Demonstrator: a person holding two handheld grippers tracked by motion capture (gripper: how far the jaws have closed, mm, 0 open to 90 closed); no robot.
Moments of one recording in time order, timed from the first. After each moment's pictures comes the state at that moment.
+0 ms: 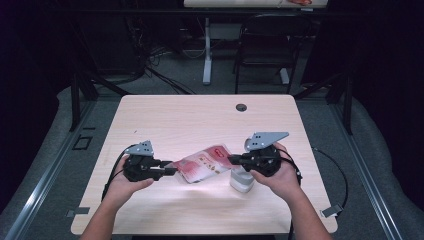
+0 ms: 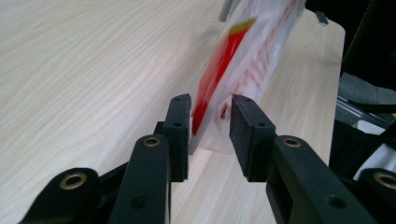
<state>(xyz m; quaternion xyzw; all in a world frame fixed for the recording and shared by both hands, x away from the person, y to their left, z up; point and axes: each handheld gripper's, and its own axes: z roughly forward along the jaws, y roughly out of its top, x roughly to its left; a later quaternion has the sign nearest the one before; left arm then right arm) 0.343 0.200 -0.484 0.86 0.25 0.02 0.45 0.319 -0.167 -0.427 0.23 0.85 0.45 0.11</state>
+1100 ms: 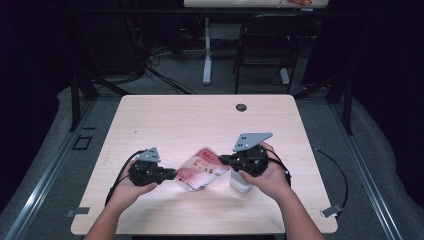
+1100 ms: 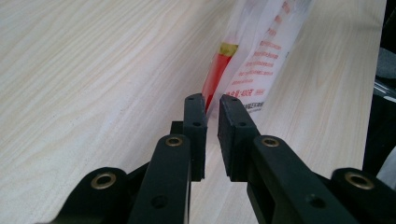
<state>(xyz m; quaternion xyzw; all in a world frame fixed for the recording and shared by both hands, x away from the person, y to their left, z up) 0.344 0.193 -0.511 0.88 0.25 0.02 0.39 0.323 -0.140 -0.430 0.22 0.86 0.44 0.12</state>
